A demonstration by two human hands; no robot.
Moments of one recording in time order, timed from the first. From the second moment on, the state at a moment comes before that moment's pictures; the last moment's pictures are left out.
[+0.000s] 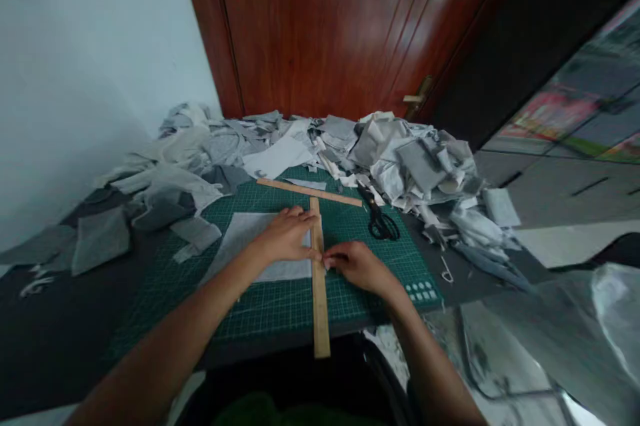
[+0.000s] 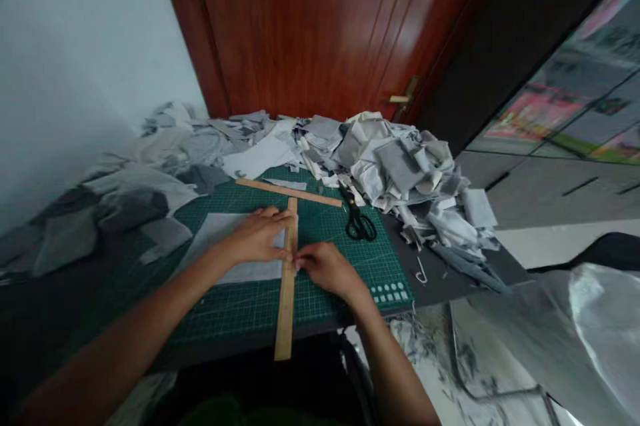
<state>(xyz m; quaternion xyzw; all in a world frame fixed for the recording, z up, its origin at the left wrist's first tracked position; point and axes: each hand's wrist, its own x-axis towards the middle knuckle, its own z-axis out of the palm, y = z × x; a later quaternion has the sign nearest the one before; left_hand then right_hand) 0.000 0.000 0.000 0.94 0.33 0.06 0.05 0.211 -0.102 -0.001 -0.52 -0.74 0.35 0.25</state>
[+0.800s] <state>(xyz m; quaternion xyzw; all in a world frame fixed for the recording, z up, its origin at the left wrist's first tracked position) -0.001 -0.016 -0.002 0.94 0.33 0.07 0.04 0.201 -0.197 -0.019 -0.41 -0.12 0.69 0.59</state>
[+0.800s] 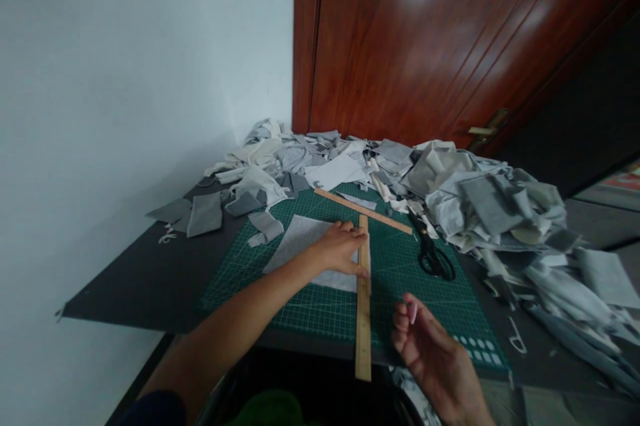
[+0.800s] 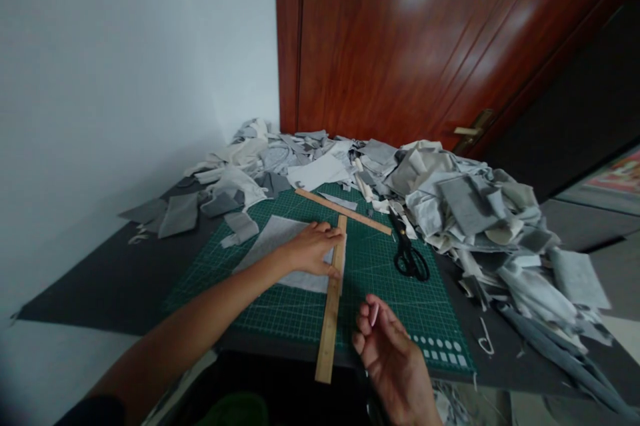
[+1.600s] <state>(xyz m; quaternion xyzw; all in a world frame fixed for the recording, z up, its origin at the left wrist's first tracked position) 0.014 -0.060 0.004 0.85 0.52 0.04 0.04 0.200 -0.249 -0.069 -0.62 -0.69 0.04 0.36</state>
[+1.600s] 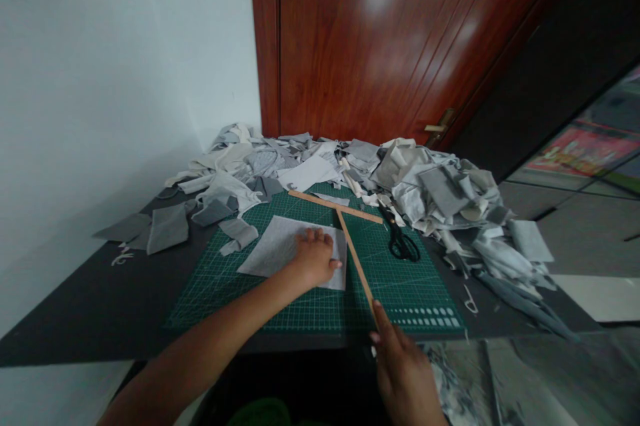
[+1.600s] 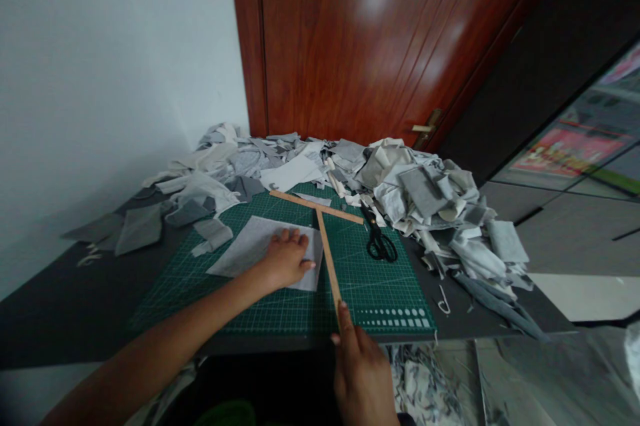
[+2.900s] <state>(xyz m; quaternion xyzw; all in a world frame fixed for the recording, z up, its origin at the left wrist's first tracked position) -0.011 -0.022 -0.019 0.89 0.43 0.16 0.00 0.222 -0.010 -0.005 -0.56 -0.77 0.10 0.30</state>
